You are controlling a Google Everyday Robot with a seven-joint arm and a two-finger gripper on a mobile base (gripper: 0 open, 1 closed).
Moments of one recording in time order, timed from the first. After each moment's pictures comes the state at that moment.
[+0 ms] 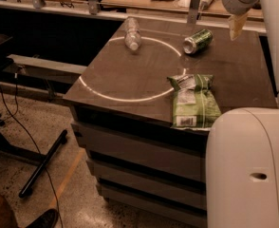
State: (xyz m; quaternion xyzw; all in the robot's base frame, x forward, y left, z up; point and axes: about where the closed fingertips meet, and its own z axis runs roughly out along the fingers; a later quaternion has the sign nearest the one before) arm 0.823 -0.279 0.958 -0.82 0.42 -0.31 0.22
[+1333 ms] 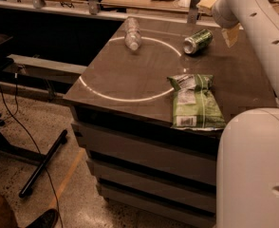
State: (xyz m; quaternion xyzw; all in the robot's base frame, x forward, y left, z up) arm 0.859 -0.288 0.913 -0.81 0.41 -0.38 0.17
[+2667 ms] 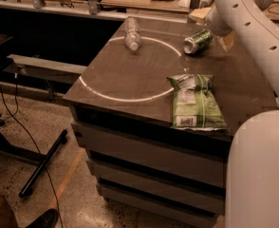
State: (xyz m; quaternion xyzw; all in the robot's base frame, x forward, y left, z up) arm 0.854 -0.274 0.890 -0.84 0.35 -0.39 0.14
